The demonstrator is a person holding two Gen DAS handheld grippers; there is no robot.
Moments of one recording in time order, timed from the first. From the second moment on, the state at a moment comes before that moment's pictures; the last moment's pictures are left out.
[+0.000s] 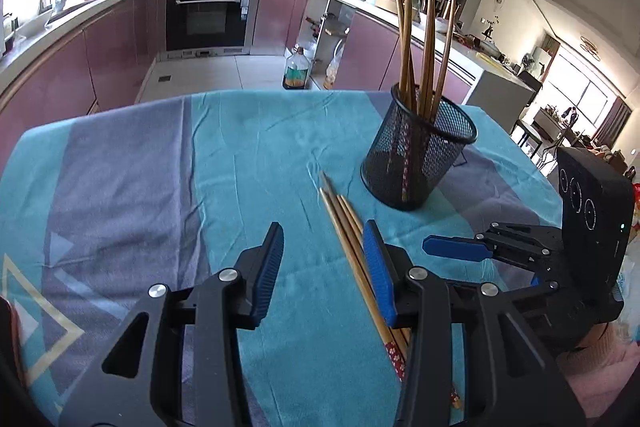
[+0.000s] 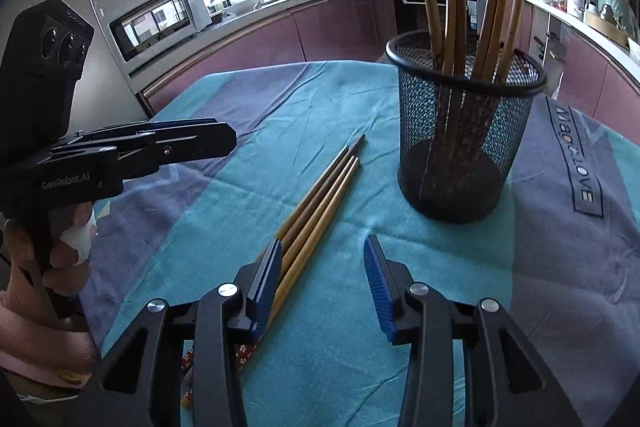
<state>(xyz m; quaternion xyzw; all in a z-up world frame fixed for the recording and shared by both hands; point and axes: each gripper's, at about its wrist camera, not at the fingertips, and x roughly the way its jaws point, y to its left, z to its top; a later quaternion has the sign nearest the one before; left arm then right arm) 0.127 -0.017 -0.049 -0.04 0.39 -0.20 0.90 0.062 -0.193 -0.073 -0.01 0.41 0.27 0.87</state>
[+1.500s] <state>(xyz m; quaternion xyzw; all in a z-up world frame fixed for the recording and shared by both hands) 0.112 -0.071 -0.101 0.03 0.44 -0.20 0.88 0.048 -0.191 -0.086 -0.04 0.42 0.23 0.88</state>
